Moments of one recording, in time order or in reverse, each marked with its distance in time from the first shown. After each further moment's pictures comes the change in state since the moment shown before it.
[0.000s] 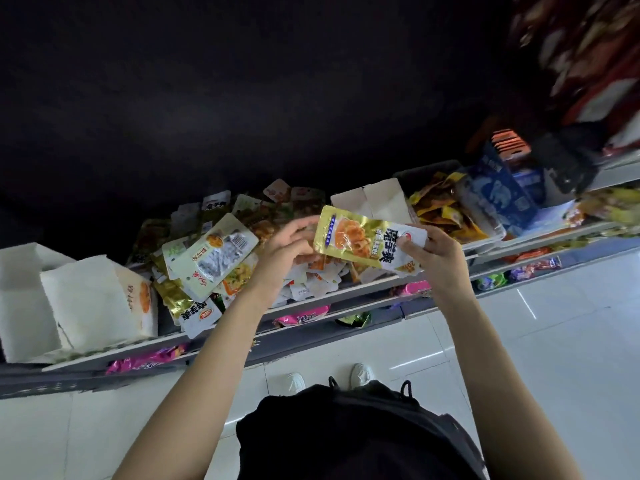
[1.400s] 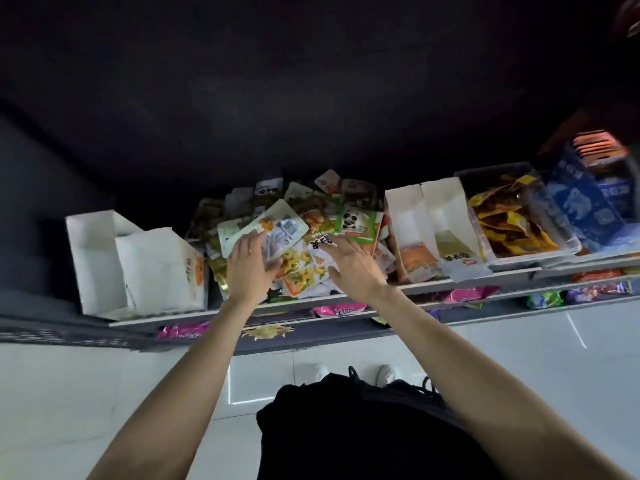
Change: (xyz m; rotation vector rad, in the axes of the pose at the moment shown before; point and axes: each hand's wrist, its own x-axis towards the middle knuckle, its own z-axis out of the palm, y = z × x) left_hand -0.006 -0.105 -0.135 1.279 0.483 0.068; right_hand 0.013 0.068 0.156 -1.119 -0.623 -0.515
